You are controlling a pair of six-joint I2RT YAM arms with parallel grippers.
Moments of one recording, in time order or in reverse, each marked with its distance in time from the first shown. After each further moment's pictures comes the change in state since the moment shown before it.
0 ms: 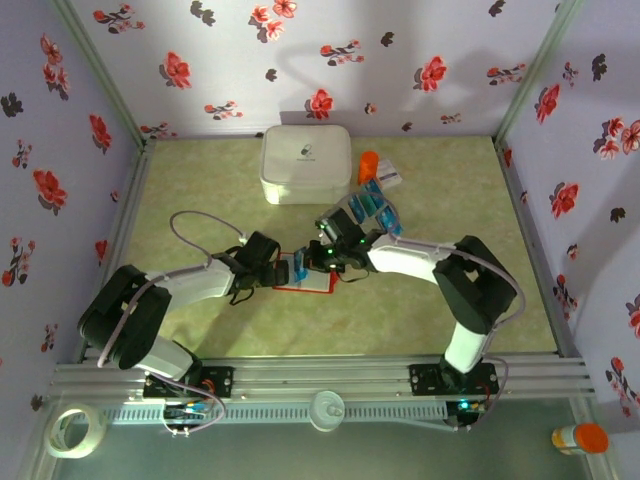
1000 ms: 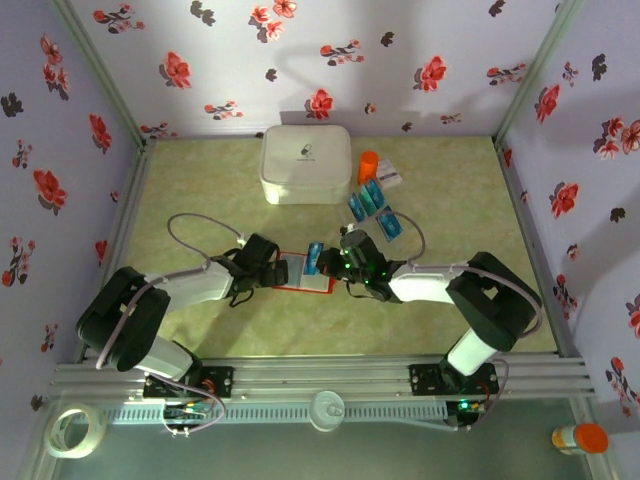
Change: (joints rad) left arm 0.000 -0.013 -0.029 0.040 -0.013 -0.020; right arm 0.023 -0.116 -0.354 0.522 0.195 0.175
